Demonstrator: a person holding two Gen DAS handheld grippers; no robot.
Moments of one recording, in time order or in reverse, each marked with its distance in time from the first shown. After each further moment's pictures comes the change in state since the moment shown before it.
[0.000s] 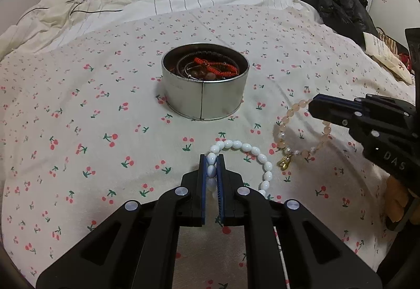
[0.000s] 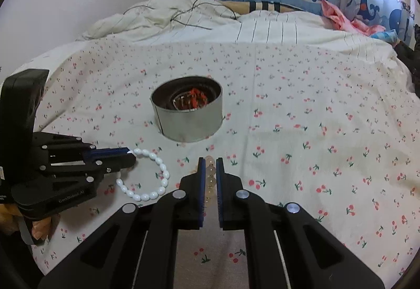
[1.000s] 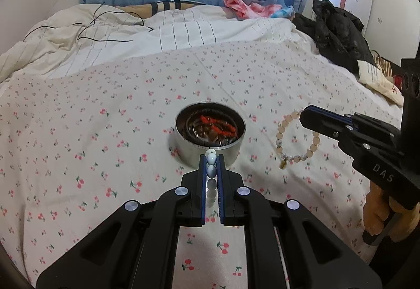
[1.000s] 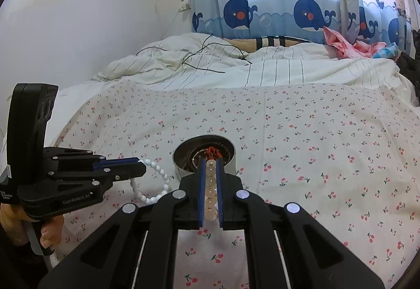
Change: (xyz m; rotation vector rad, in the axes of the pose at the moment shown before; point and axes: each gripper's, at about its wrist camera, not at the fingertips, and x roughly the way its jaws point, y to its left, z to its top) left arm -0.050 0.012 0.045 -0.022 -0.125 -0.018; right arm -0.031 -0.001 0.041 0.036 -0.198 0.085
